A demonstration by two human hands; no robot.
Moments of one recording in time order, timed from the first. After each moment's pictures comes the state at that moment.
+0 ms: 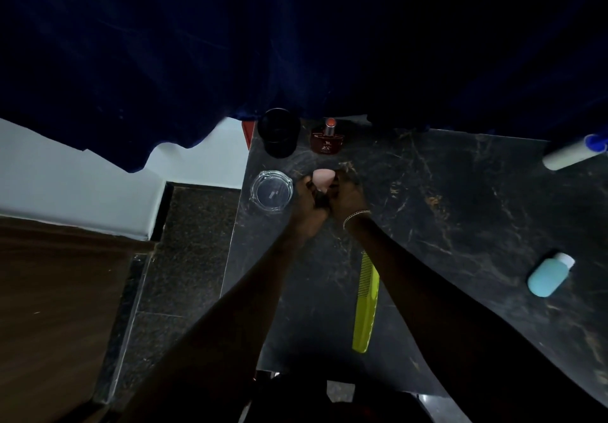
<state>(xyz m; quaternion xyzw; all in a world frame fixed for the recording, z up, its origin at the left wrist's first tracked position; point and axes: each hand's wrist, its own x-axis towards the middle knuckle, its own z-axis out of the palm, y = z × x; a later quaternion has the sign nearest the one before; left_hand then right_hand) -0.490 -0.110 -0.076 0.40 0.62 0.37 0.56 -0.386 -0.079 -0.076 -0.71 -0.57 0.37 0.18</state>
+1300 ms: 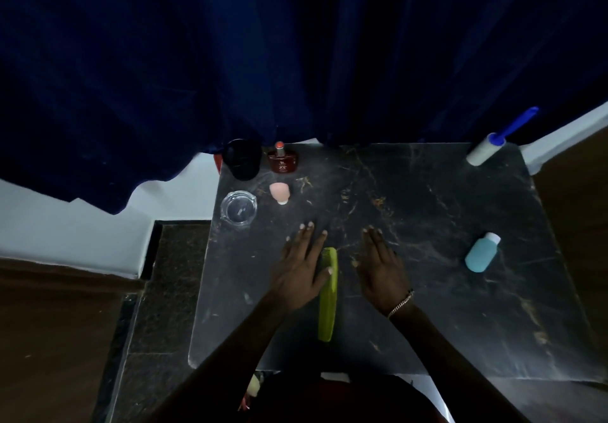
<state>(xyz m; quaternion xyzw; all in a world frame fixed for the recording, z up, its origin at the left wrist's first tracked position) -0.448 -0.242 -0.056 0.82 0.53 0.06 0.19 -0.222 -0.273 -0.034 -0.66 -0.73 0.13 0.12</state>
